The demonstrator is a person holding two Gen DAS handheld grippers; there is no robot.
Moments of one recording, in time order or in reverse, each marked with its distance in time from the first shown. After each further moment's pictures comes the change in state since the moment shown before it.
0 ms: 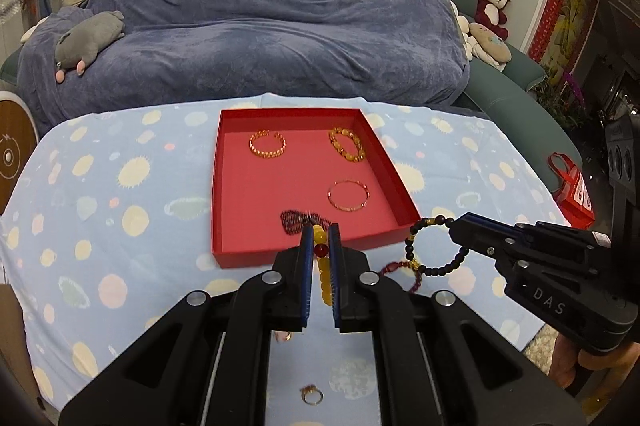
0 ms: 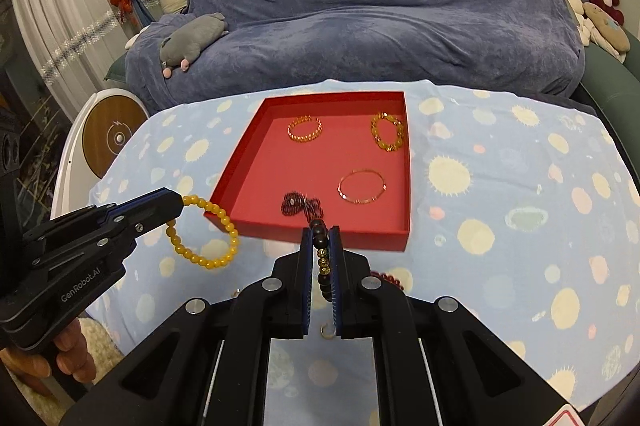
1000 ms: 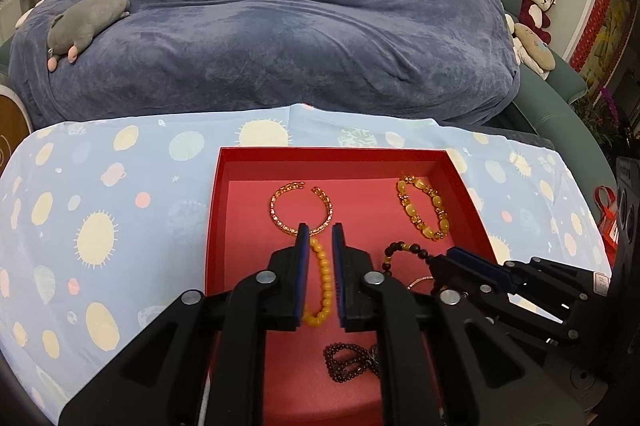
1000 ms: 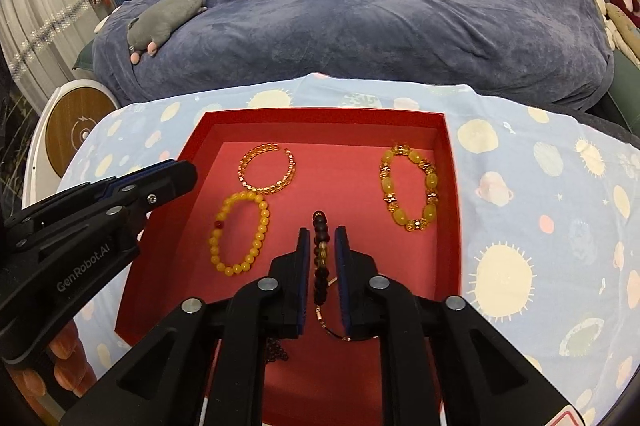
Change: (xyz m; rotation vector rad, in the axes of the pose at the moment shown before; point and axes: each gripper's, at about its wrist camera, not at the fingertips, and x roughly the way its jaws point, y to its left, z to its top) left arm 0.159 0.055 0.081 -0.071 0.067 0.083; right arm 0.162 -0.017 0.082 -0.015 0.088 -0.054
